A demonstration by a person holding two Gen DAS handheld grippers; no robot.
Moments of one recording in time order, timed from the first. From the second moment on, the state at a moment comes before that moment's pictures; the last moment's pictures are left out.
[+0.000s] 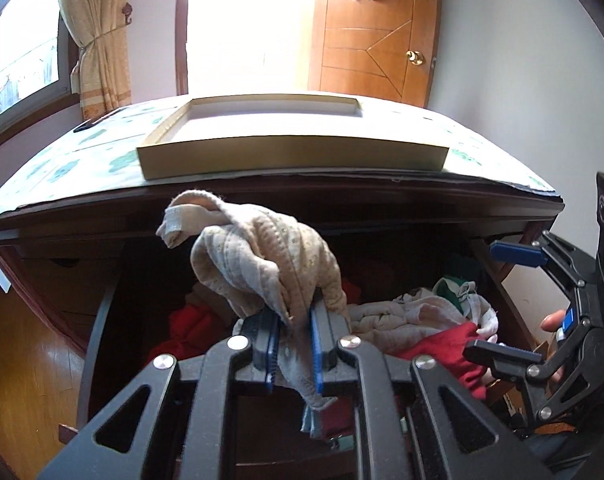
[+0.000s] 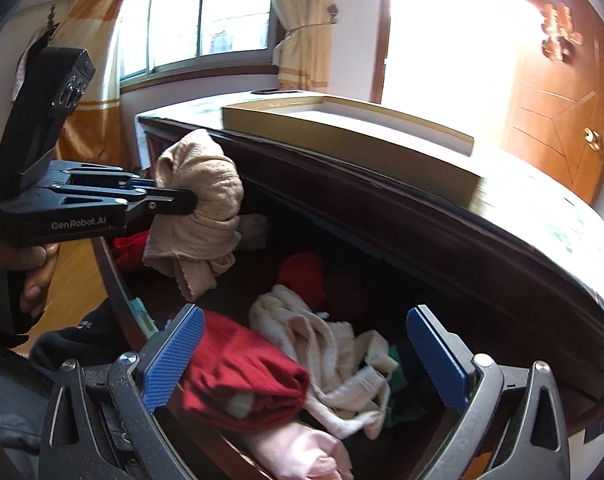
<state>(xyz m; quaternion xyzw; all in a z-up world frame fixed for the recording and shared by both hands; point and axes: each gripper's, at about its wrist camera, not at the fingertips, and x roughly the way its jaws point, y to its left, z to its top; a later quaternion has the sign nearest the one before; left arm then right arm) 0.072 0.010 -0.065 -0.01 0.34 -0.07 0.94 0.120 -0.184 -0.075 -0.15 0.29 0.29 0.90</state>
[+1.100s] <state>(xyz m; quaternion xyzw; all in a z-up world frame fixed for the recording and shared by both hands) 0.061 0.021 -0.068 -0.03 0.33 -0.08 0.94 0.132 -0.124 -0.116 -0.25 0.45 0.40 0.76</state>
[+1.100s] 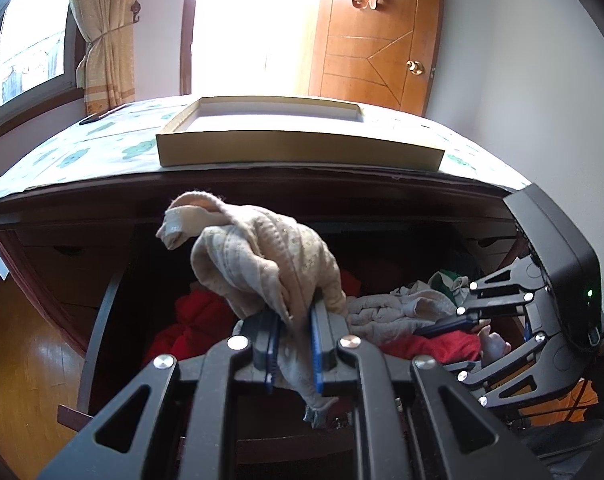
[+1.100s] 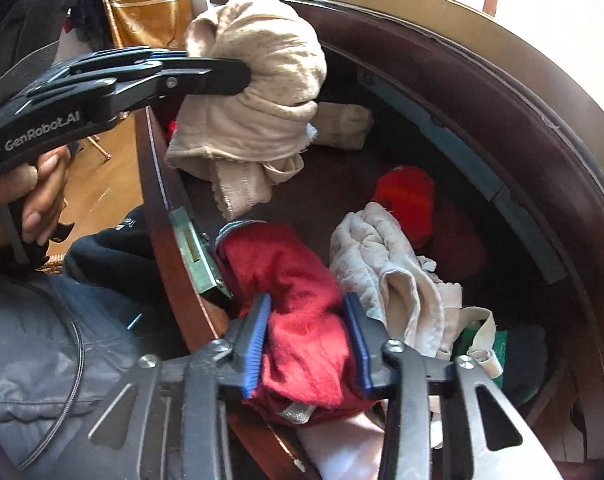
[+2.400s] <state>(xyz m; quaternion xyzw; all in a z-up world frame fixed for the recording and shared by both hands) 0.038 0.034 -0.061 -0.05 0.30 -0.07 0.95 0.127 -0.195 -0.058 -0.05 0.32 0.38 0.87</state>
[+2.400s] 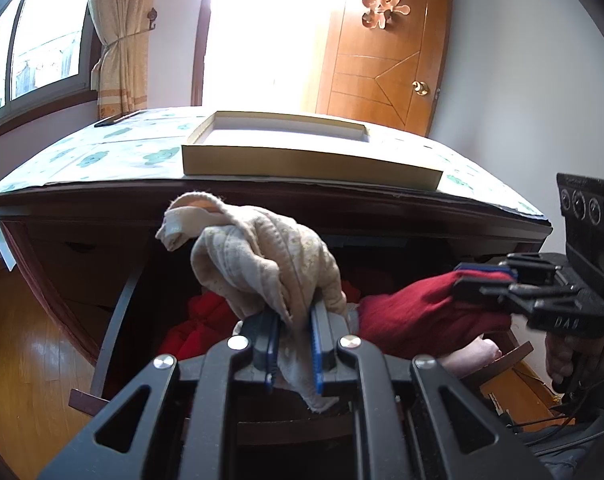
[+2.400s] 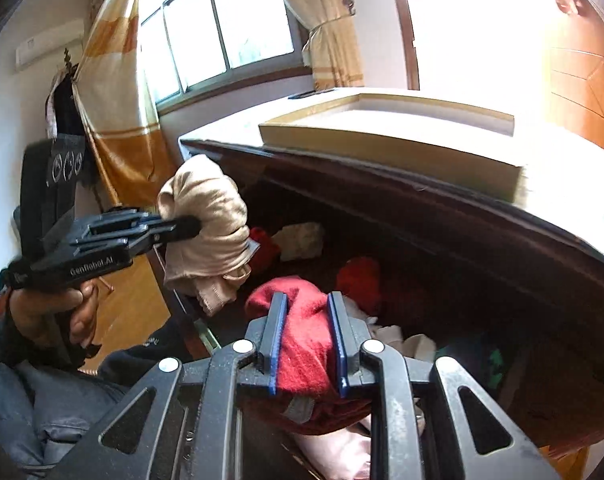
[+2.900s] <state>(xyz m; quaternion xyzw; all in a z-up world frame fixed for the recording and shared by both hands) 0.046 0.030 -0.064 -0.05 0.32 -0.08 0.94 0.129 -0.189 -0.083 -0.17 0.37 0.35 0.84</state>
